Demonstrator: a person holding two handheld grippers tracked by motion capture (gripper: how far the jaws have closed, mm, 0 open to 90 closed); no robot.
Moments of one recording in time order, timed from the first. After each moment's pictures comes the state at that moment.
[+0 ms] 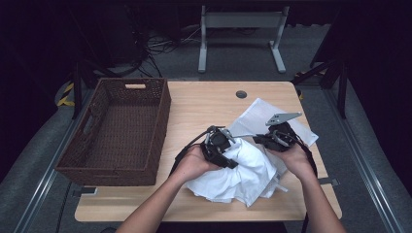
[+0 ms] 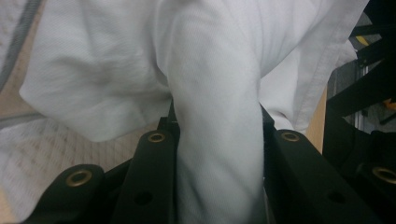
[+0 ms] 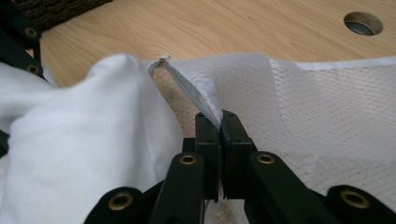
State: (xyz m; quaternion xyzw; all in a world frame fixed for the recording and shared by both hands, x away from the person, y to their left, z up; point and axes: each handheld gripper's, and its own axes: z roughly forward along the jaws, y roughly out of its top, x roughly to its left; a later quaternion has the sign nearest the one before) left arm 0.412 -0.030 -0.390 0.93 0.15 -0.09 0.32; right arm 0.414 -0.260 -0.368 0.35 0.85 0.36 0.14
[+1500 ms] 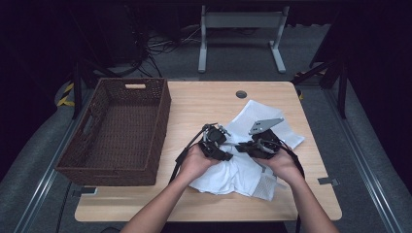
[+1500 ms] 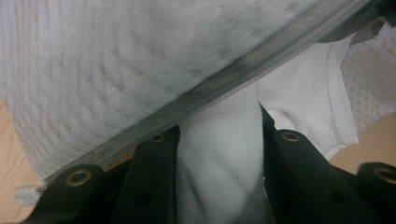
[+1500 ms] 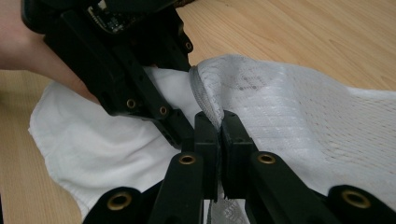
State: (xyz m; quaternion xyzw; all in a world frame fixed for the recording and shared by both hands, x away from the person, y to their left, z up) left arm 0.433 -0.027 -0.411 0.91 0.28 -0.04 0.31; right arm 0.400 -0.216 -0.371 0.27 0.88 0.38 0.10
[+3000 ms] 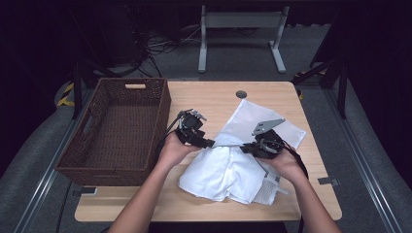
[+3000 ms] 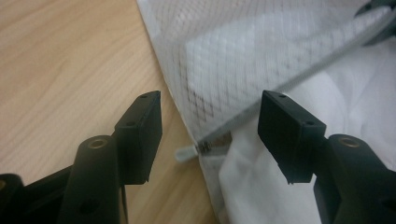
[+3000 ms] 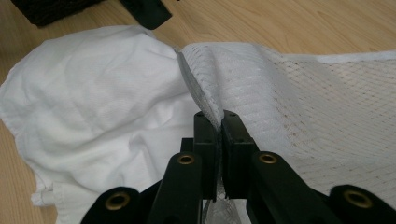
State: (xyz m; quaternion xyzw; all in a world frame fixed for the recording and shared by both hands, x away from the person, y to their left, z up) left arm 0.474 0.036 -0.391 0.88 0.32 -0.01 0.35; right arm 0.408 -0.229 -0.384 0.28 0.89 0.35 0.10
